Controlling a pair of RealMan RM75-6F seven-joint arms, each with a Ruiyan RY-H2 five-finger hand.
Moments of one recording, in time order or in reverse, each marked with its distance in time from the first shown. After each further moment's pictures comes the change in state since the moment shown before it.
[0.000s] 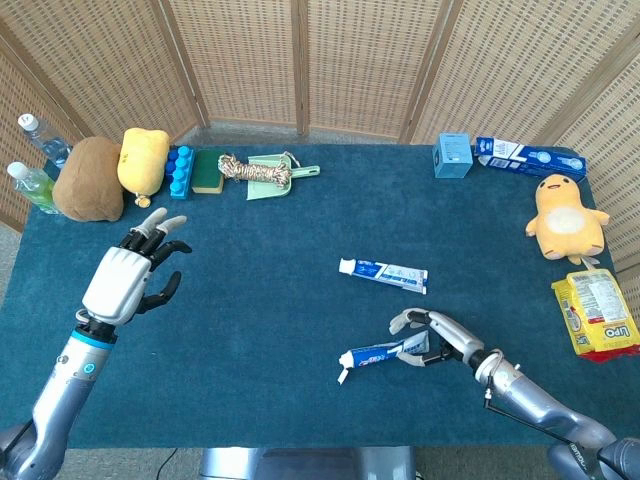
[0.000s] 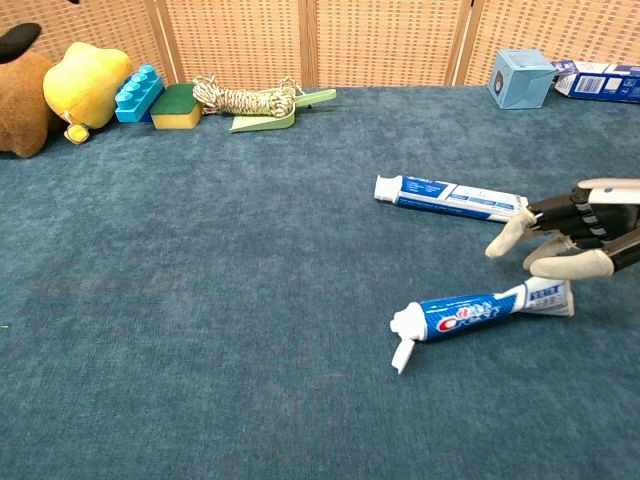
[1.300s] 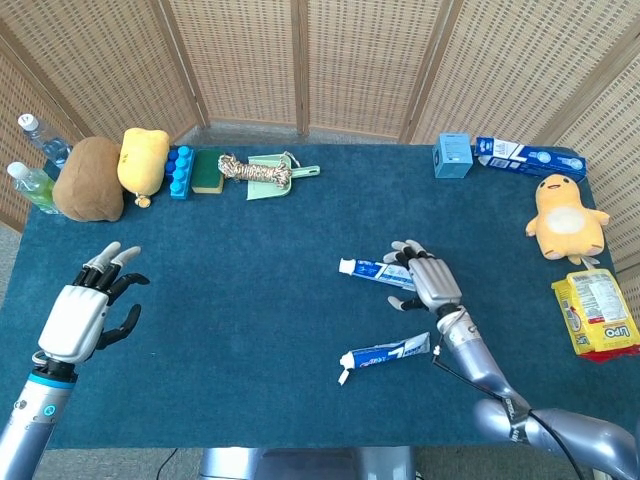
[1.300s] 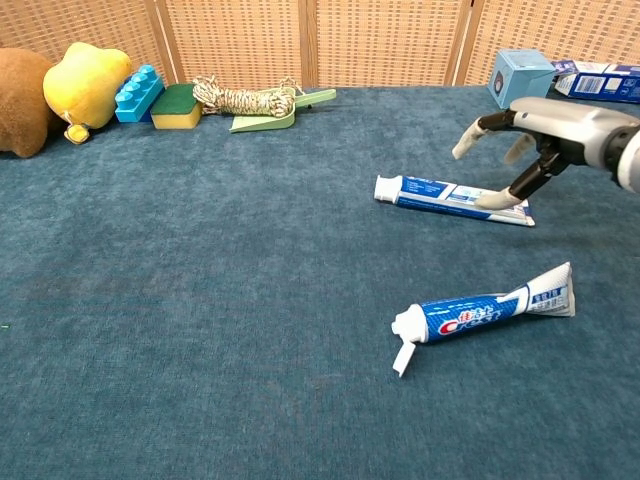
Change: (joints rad) left arm 0.183 0.057 0.097 -0.024 0.076 0.088 0.004; right arm 0.072 -0.238 0.278 0.012 0.620 0.086 -1.116
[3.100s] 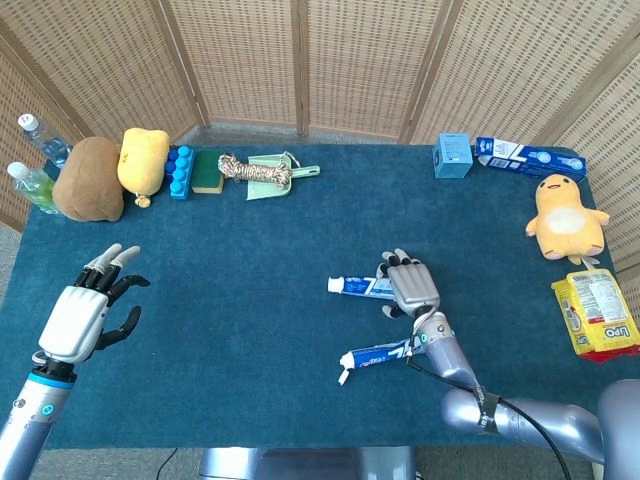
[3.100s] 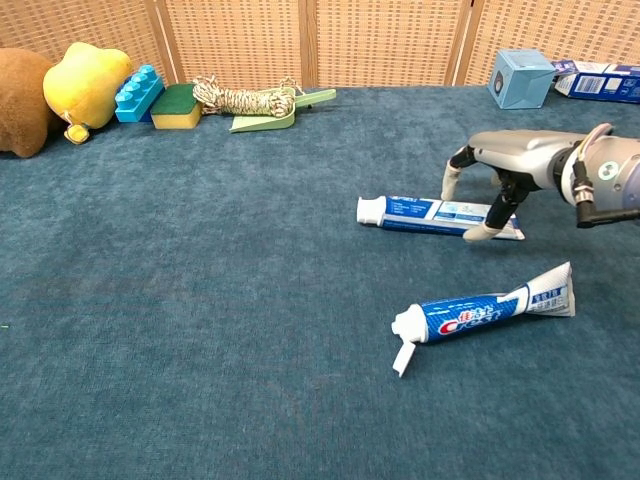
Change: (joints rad) left arm 0.019 -0.003 -0.018 0.039 0.029 -0.029 -0.058; right arm 0.128 -0.063 -0.016 -0.058 0.327 0.050 -0.469
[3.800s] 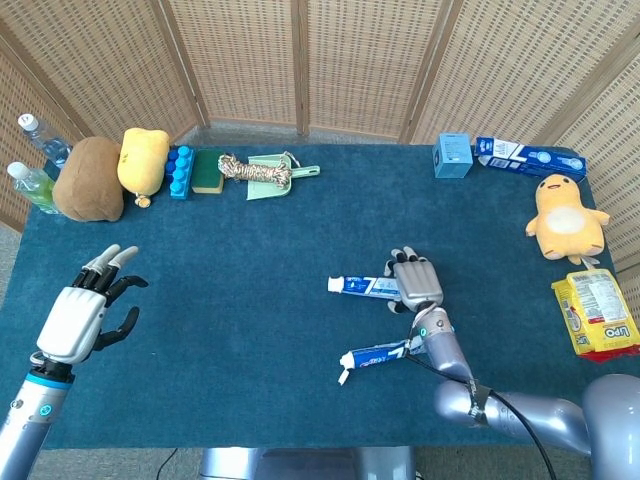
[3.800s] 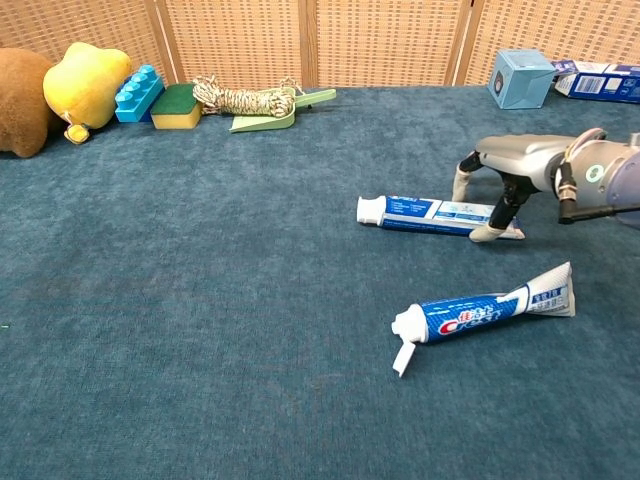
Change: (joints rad) left arm 0.007 0.005 0.000 0.005 0.004 0.001 -0.015; right arm 0.038 -0.042 0.002 0.070 0.111 0.010 -0.050
